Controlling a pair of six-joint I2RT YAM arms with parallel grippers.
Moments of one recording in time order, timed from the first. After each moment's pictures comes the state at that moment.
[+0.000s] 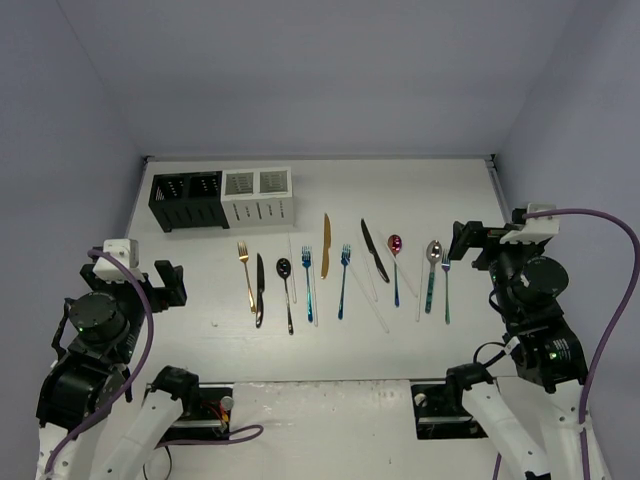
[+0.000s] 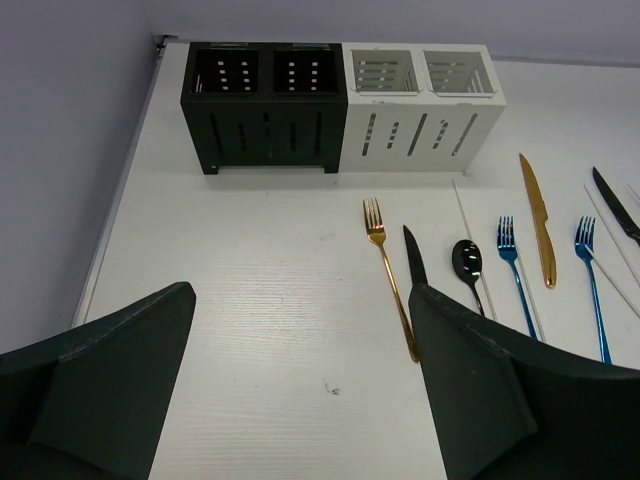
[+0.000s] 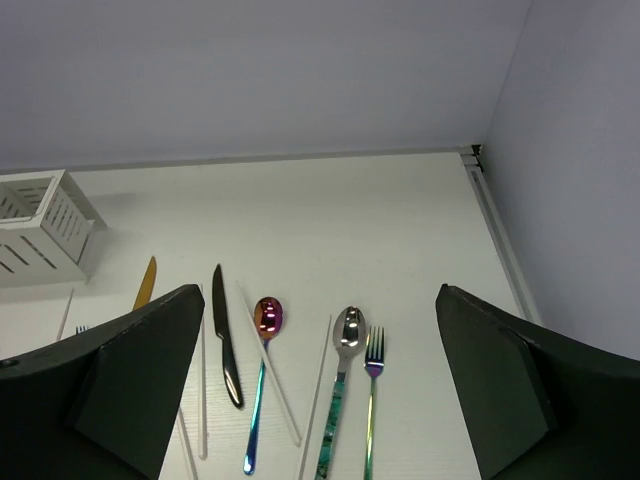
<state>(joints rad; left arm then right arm) -0.29 0.42 1.02 -0.84 -0.29 -0.12 0.22 0.56 0.97 -0.46 0.22 0.06</state>
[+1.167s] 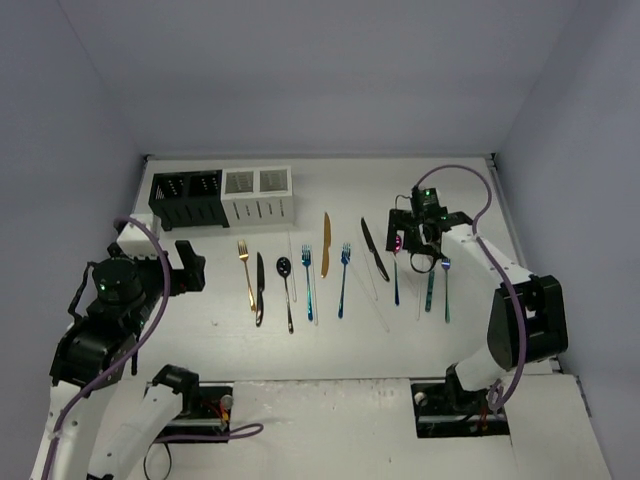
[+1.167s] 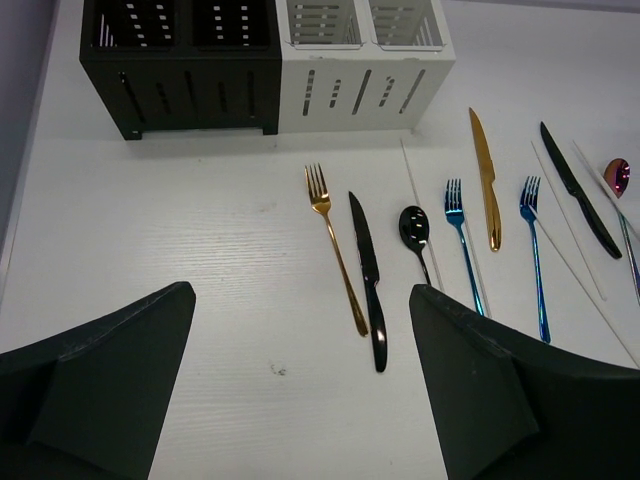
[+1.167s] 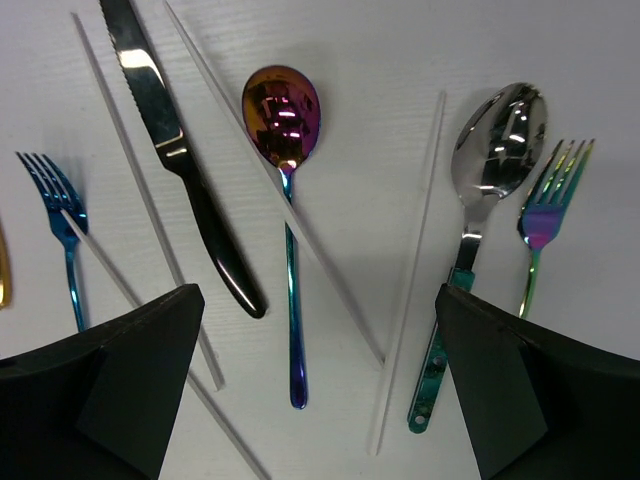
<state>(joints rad) -0.29 0.59 1.06 -0.85 -0.16 -0.21 0.25 1.52 1.04 -0.53 0.12 0.32</state>
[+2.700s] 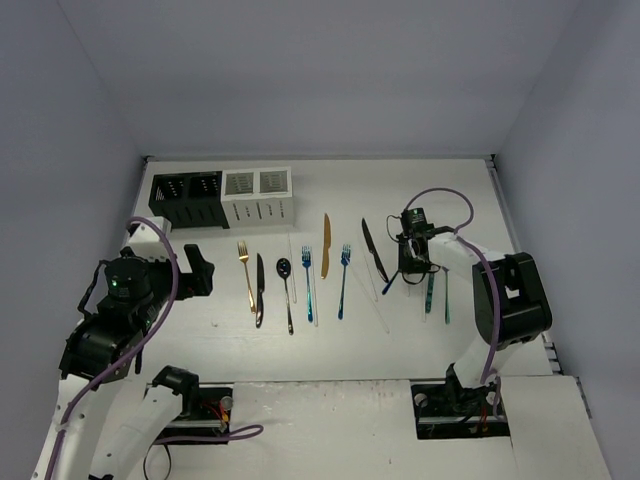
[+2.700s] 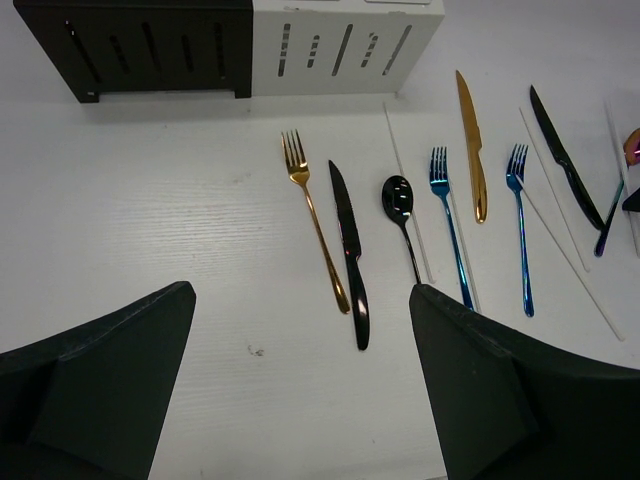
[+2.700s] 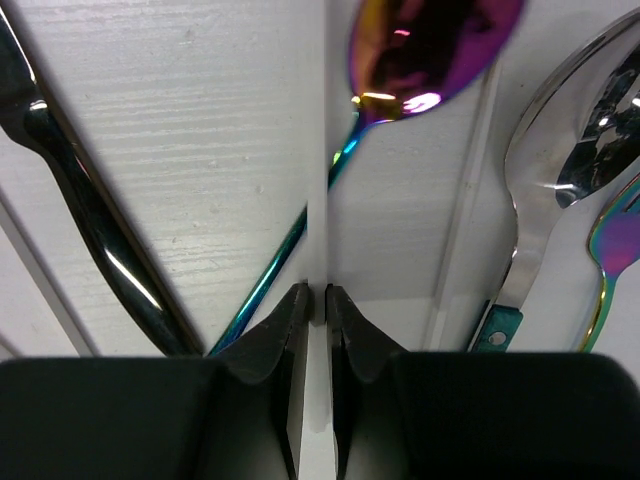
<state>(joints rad) -0.29 0.60 1.00 -0.85 -0.11 -0.26 0.26 1.67 0.92 -0.39 0.14 0.28</state>
